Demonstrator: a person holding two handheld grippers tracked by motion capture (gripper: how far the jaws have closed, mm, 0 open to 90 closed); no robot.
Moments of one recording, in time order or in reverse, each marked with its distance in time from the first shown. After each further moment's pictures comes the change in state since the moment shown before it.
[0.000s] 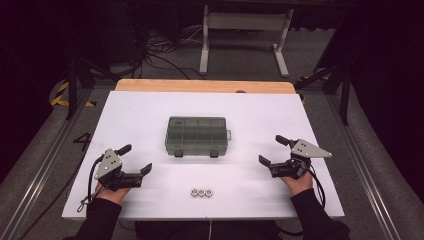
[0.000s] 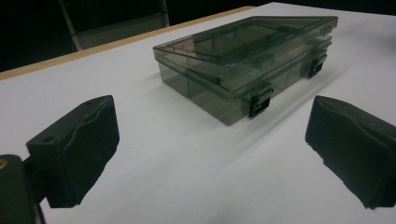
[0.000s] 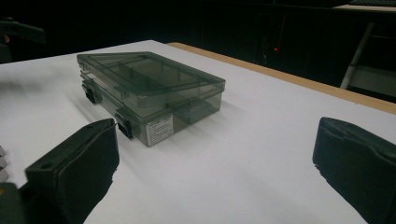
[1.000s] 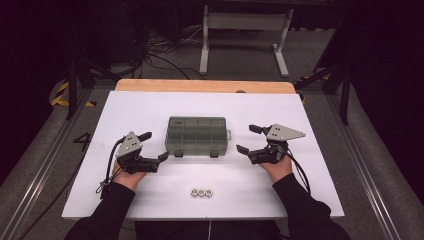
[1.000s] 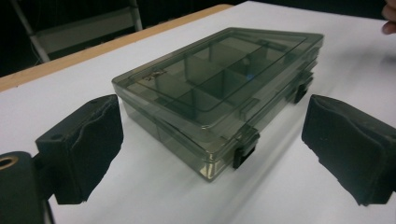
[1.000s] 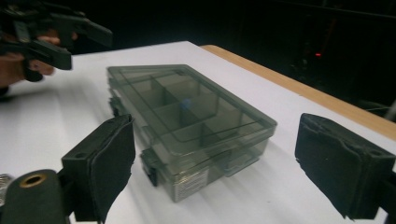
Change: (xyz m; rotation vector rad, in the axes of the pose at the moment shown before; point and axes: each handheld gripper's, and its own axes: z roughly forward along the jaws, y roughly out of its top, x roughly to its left) left arm 0.001 0.038 0.056 0.039 -0.112 0.031; right arm 0.015 0.041 0.064 0.032 0.151 -0.081
